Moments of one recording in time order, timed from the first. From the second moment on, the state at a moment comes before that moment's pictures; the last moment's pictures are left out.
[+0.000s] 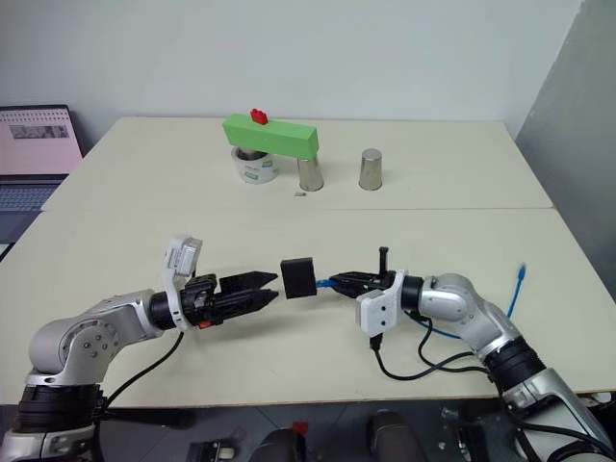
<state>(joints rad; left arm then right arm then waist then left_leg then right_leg) -0.28 0.66 0.15 -0.13 -0.89 0.91 -1.05 -0.53 -0.59 0.44 0.18 -0.26 -0.68 0.64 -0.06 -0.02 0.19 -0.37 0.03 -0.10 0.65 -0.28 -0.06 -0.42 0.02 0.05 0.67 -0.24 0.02</state>
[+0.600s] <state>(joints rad) -0.32 0.62 0.11 -0.11 -0.87 0.88 -1.04 -0.53 -0.56 0.41 0.12 -0.23 -0.71 0.66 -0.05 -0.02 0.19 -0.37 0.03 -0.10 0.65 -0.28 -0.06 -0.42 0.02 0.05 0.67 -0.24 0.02</state>
